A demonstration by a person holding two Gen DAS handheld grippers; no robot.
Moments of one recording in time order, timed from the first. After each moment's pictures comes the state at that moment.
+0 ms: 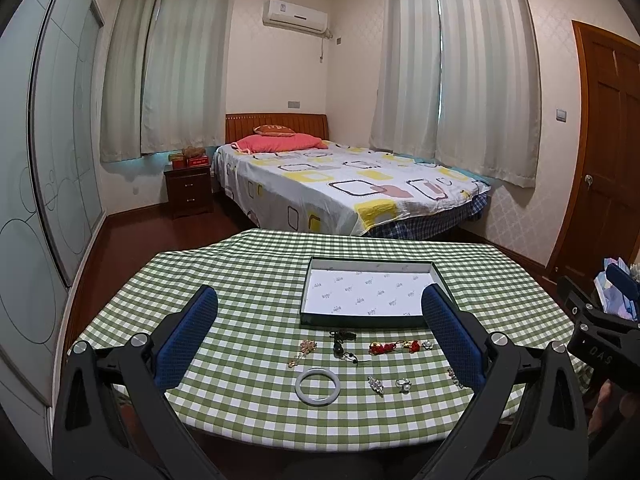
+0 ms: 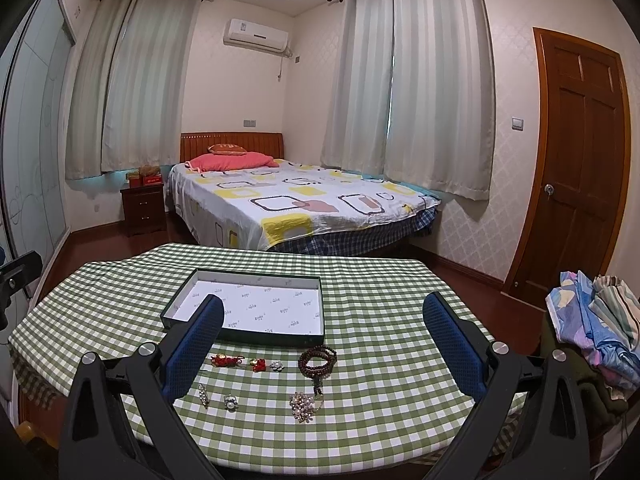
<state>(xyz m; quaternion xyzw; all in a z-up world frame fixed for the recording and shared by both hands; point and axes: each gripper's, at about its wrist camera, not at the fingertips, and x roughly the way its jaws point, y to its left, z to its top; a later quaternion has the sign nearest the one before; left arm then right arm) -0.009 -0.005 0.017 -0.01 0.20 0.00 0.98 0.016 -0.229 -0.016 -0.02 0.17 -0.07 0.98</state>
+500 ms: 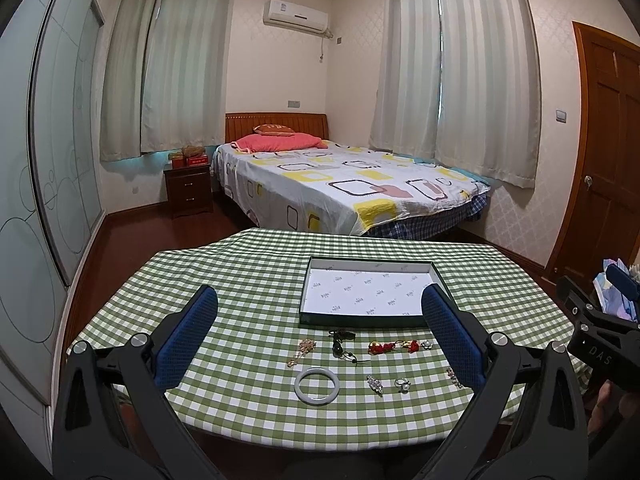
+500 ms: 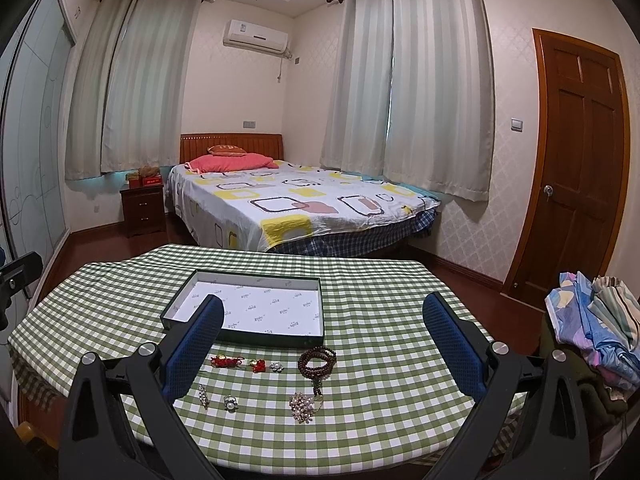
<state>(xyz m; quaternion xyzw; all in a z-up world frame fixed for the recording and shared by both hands) -0.009 -0.004 0.016 -0.02 0.20 0.00 0.98 0.014 -0.228 -0.016 -0.02 0.17 -0.07 0.98</state>
